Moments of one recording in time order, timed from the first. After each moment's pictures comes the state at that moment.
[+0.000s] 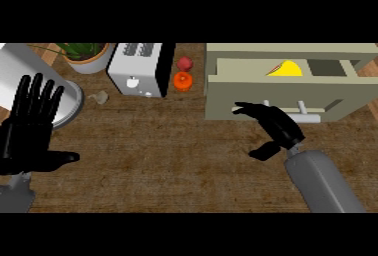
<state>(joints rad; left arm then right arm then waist) -0.13 0.54 -0.13 -1.49 0.82 0.03 -0.37 -0.41 -0.23 0.19 -1.09 0.80 0.08 -0.29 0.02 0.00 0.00</state>
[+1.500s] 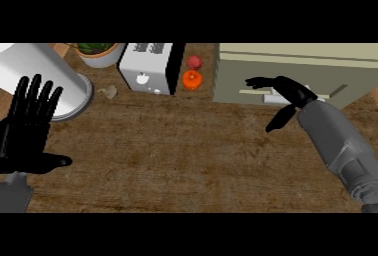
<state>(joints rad) -0.14 0.50 -0.04 -1.41 0.76 -0.14 -0.36 -0.95 -0.31 -0.05 -0.18 0.79 0.10 -0.69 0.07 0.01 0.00</state>
